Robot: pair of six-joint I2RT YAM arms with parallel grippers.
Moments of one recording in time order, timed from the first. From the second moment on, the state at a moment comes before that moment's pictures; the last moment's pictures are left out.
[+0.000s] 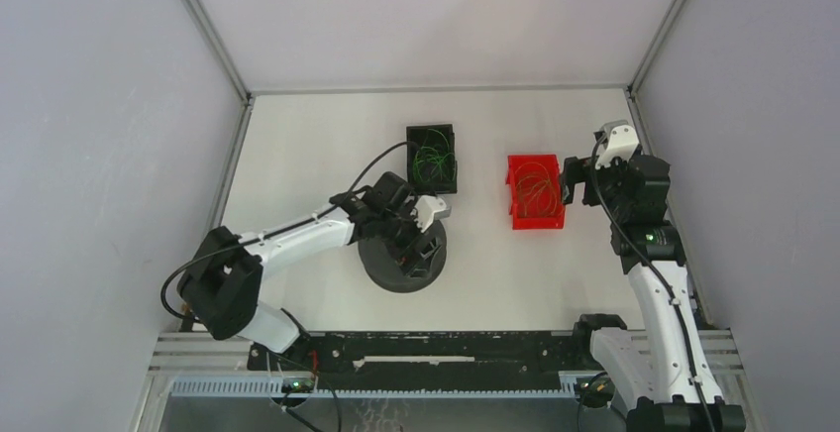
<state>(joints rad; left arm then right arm) -0.73 1.49 0.93 -0.51 0.45 0.17 -0.04 0.81 0.82 -0.40 -0.21 -0.12</state>
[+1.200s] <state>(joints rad) -0.41 1.07 0.91 -0.30 0.37 0.13 0.24 1.35 0.93 -0.43 -0.04 -0.43</state>
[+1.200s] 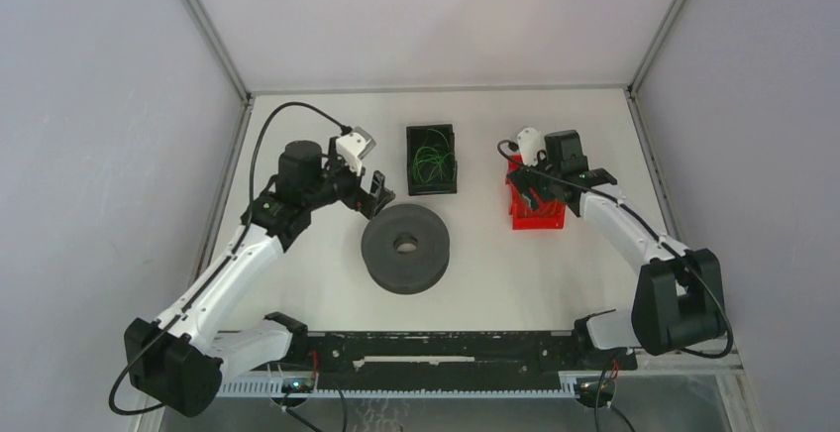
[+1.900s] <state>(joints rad) -0.41 1.08 0.91 -0.29 0.37 0.13 0.20 1.64 1.10 -0.50 -0.06 -0.70</state>
